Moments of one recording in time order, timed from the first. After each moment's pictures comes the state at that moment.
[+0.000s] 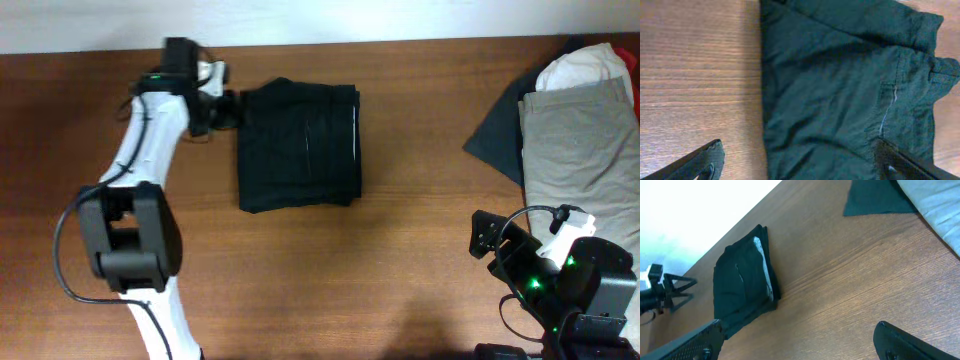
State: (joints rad) left arm -0.01 2.16 1.83 -0.85 0.36 -0.12; right arm -0.15 0.56 0.88 -0.96 -0.23 0.58
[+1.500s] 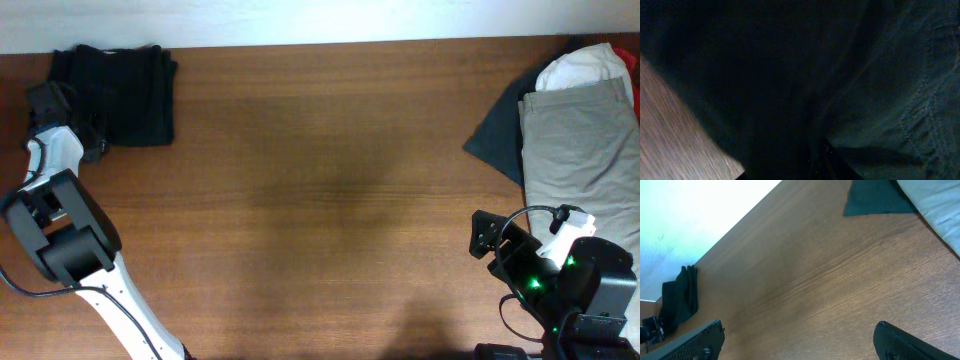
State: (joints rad) left arm 0.46 2.40 1.85 -0.47 0.11 -0.89; right arm -0.15 0.56 0.88 -0.96 -0.23 0.58
